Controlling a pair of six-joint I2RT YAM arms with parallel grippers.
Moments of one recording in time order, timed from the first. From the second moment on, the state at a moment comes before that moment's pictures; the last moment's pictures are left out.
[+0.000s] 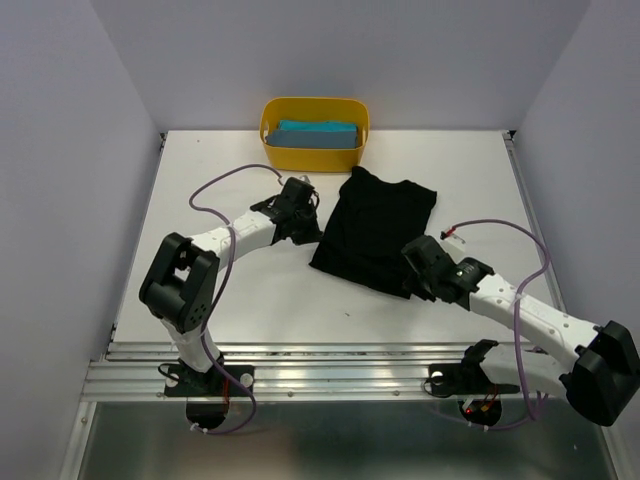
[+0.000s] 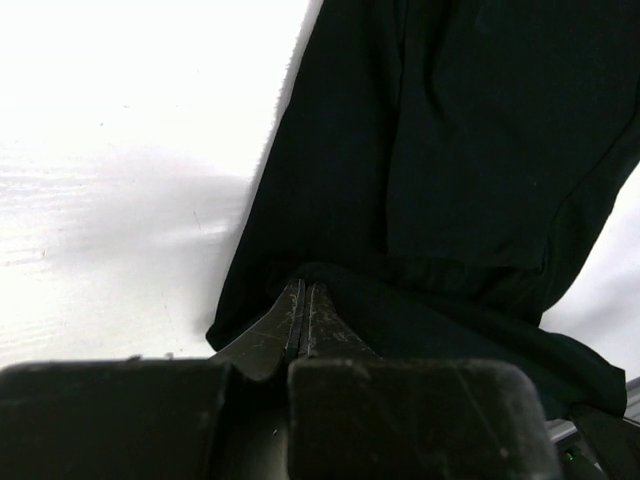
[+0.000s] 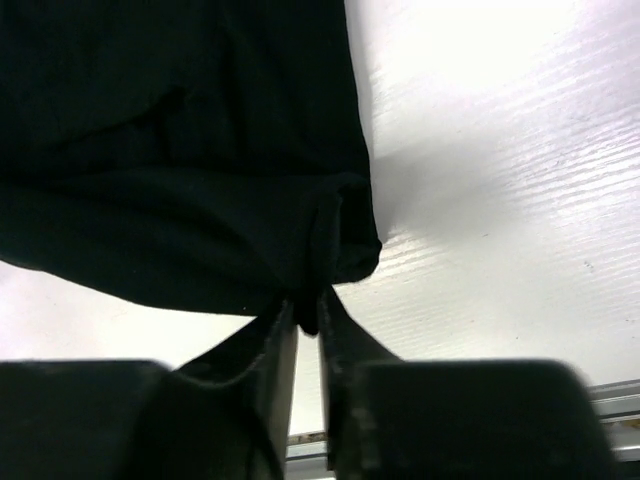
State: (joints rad) left arm -0.57 1.71 1.14 -0.32 0.04 -0.74; right arm 0.69 1.07 0.69 -0.69 0.38 1.18
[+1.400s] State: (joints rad) left arm -0.57 1.40 0.81 -0.32 0.13 -0.61; right arm 0.65 1.14 0.86 -0.80 0.35 0.94
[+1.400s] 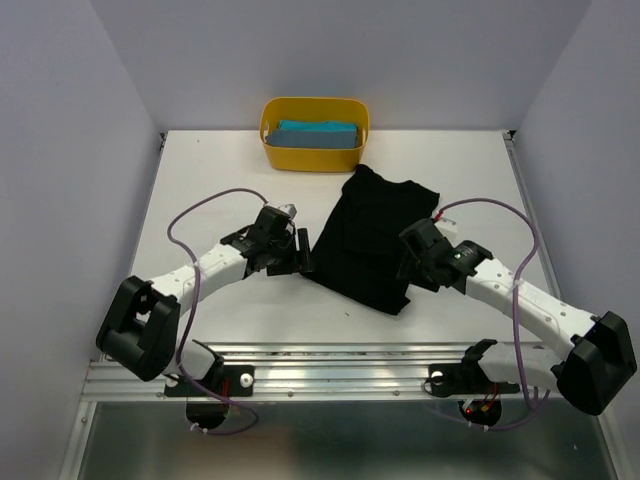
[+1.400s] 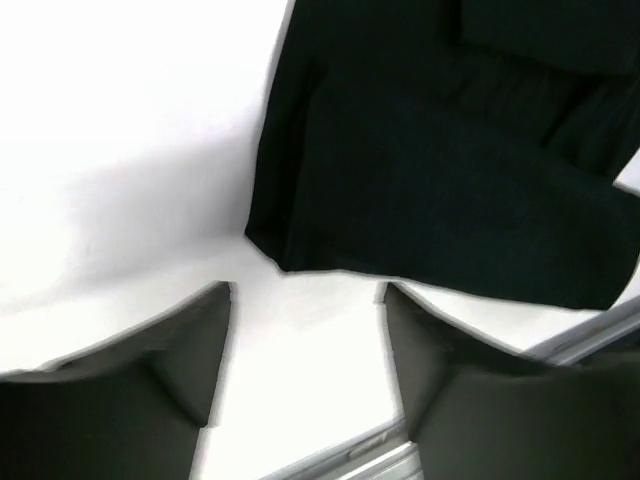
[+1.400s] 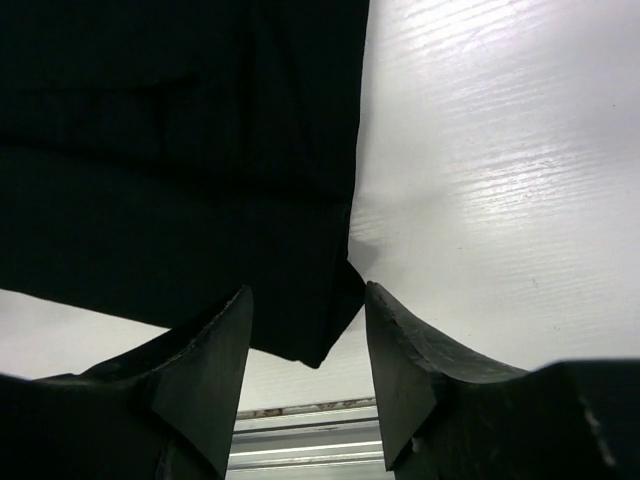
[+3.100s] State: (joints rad) left arm -0.63 1.49 0.87 -0.40 0.08 -0.57; right arm 0.70 1.27 0.83 -0.62 0.26 0.90
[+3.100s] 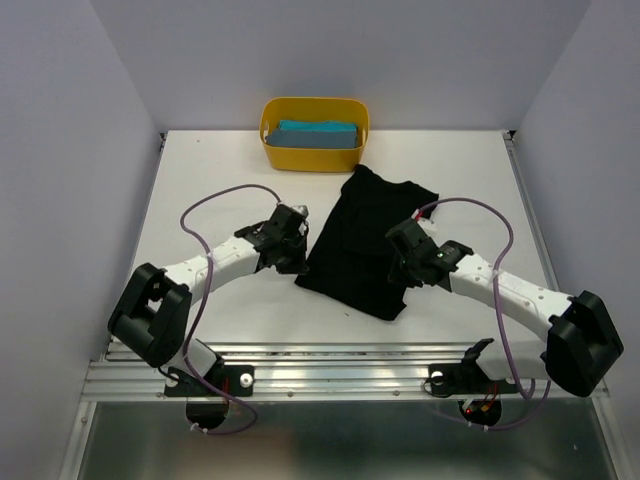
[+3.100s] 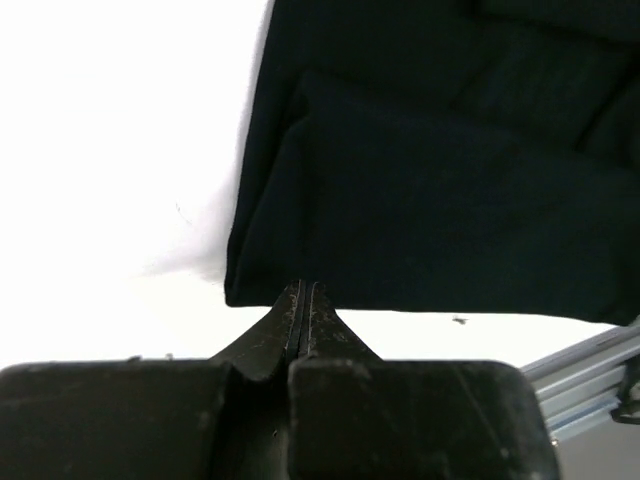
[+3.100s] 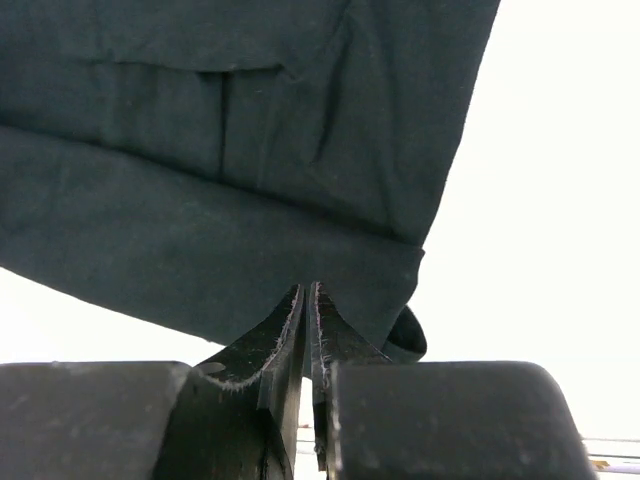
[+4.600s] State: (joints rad) left arm -0.69 1.46 0.93 -0.46 0.05 -0.55; right arm 0.69 1.30 0.77 -0.73 0.38 0.91
